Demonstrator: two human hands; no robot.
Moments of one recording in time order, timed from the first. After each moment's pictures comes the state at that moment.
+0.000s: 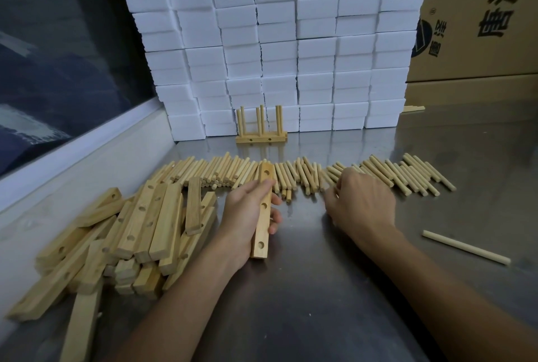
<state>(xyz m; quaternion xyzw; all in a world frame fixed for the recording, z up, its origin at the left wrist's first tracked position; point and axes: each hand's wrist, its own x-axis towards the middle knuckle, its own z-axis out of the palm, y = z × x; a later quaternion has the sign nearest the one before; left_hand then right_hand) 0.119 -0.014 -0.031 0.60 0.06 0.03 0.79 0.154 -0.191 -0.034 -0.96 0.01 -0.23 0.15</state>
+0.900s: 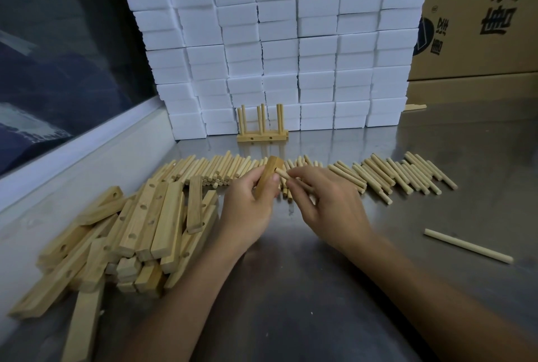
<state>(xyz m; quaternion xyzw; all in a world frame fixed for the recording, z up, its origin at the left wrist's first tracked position) 0.121 -0.007 -0.031 0.81 -0.11 0.22 0.53 0.138 -0.167 -0.039 -0.82 -0.30 -0.36 0.33</state>
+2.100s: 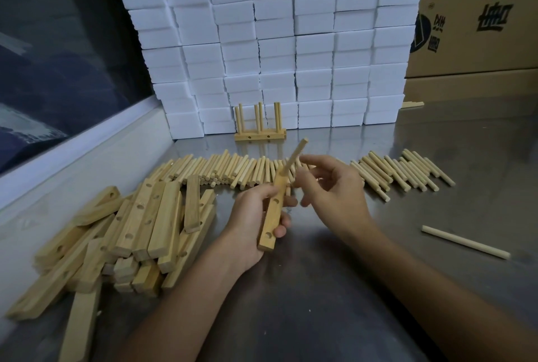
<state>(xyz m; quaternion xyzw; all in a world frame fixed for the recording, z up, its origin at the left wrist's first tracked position) 0.112 -0.027 -0.024 0.57 0.07 -0.05 0.82 0.143 -0.167 -0.036 -0.74 -0.17 -0.20 0.62</state>
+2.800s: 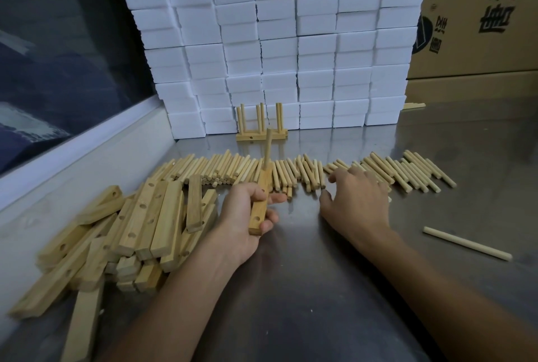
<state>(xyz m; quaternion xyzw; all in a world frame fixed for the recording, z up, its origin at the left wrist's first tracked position) 0.116 -0.014 -0.022 0.54 0.14 -0.02 0.83 0.150 -0.184 -0.038 -0.97 -0.01 -0.20 0.16</state>
